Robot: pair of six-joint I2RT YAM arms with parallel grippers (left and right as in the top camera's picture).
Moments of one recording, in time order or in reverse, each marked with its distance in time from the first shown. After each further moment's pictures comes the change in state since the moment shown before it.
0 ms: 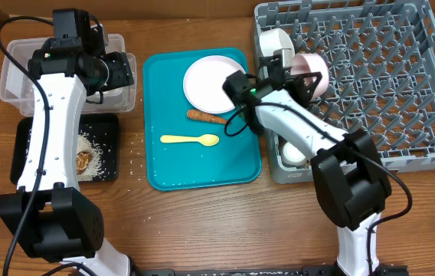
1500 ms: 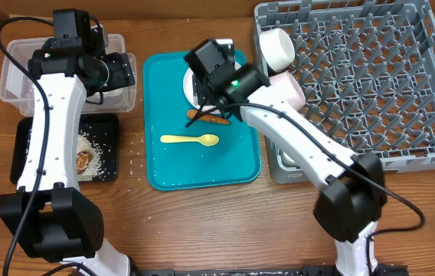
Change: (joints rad) left arm 0.000 0.000 0.000 -0.009 0.000 -0.004; right arm 0.125 -0.028 0.300 0.141 -1.236 0.033
